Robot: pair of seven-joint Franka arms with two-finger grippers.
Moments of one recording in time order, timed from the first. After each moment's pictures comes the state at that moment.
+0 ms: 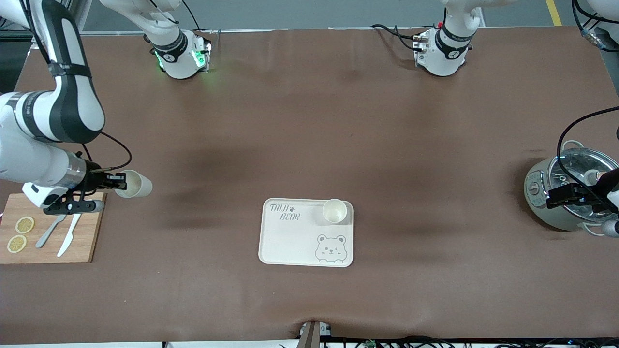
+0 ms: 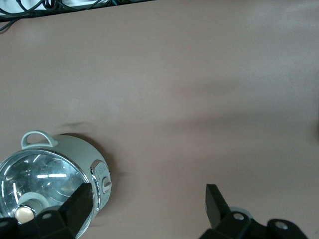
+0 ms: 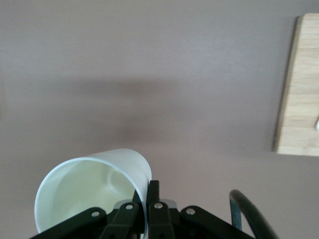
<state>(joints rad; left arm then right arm) 0.02 0.52 0.01 -1.01 0.01 1.55 0.13 -0.01 0.26 0.03 -1.76 0.05 1.90 -0.03</state>
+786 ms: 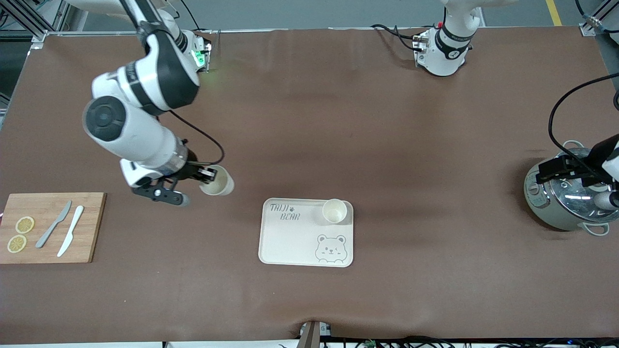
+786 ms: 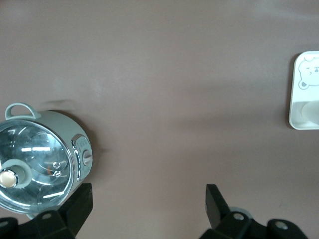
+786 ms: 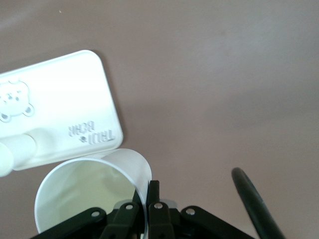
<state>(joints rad) 0.02 0.37 -0.05 -1.12 0.01 1.47 0.05 0.36 0.34 0.04 -1.58 0.11 1.91 0.67</state>
